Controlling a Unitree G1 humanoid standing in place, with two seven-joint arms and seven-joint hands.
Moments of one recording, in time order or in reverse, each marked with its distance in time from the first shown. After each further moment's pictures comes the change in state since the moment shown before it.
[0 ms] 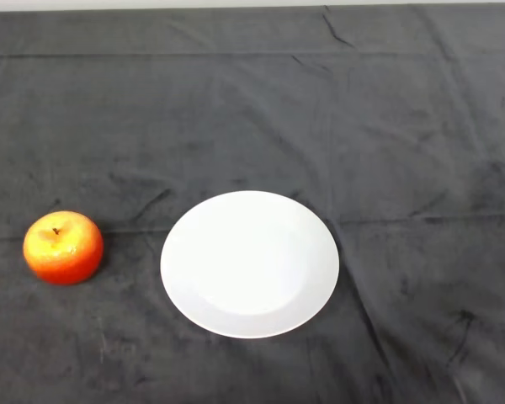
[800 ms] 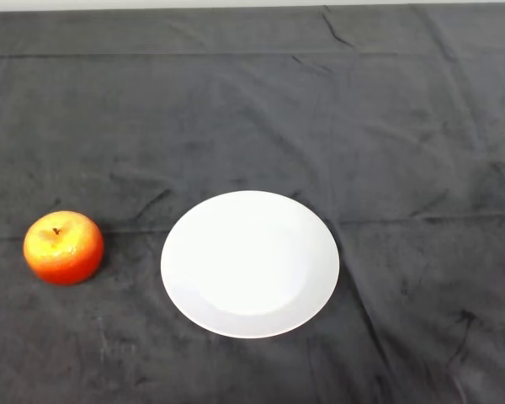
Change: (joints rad) left arm -0.004 -0.001 0.047 -0.001 -0.025 0.033 -0.059; right arm 0.000 0.000 0.000 0.000 0.000 0.000 0.000
